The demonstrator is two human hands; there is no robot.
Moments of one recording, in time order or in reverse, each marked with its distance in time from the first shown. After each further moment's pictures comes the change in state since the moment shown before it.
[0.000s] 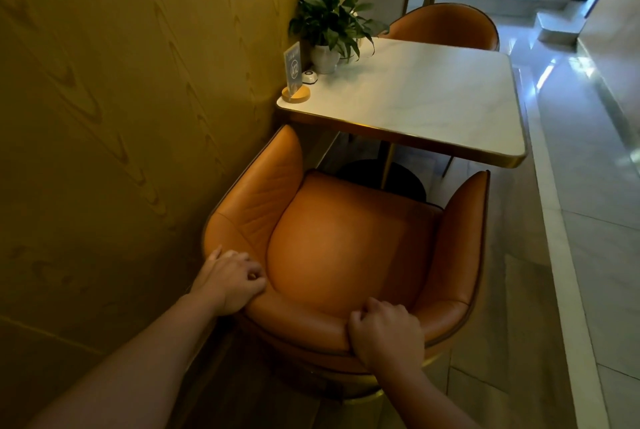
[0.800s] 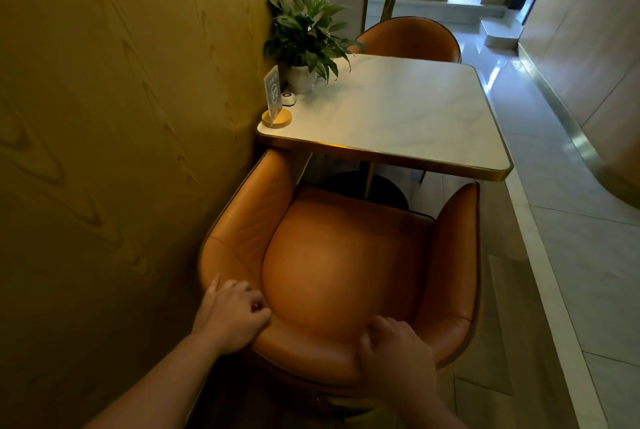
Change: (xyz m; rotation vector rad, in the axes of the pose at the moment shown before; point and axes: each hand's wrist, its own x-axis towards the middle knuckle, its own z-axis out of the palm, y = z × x) left_hand 0.050 -0.036 -0.023 0.011 0.027 0.079; right_hand 0.042 -0.037 -0.004 0.156 0.036 0.096
